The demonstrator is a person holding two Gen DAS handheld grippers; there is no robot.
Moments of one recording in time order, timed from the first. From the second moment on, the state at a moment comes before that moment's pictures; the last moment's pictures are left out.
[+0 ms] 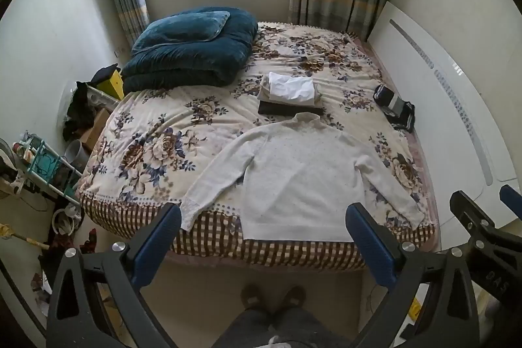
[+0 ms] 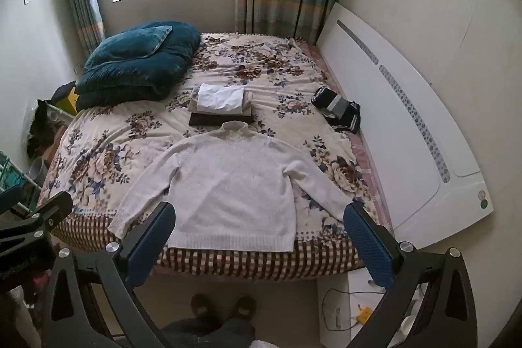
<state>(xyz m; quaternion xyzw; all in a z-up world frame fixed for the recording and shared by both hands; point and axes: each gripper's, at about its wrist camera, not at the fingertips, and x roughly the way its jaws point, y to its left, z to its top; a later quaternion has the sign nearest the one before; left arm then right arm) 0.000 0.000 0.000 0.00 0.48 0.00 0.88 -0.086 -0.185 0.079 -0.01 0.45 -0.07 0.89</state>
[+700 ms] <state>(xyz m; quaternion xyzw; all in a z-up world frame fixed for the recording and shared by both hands) 0.000 0.000 0.000 0.00 0.47 0.00 0.88 -0.087 -0.178 0.082 -0.02 0.44 -0.07 0.89</state>
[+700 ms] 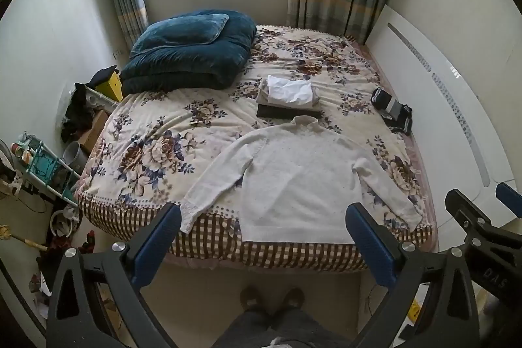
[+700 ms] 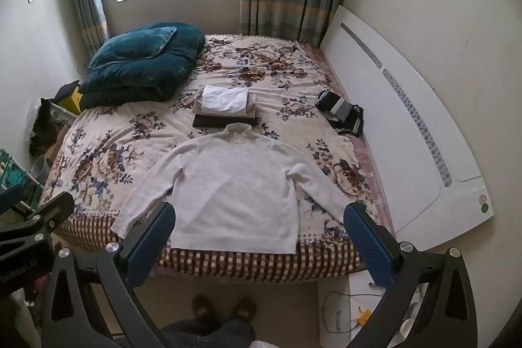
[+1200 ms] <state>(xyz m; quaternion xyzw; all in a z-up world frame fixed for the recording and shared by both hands) 0.000 0.000 0.000 -0.01 0.47 -0.01 0.88 -0.083 -0.176 0.080 -0.02 0.44 -0.07 0.89</state>
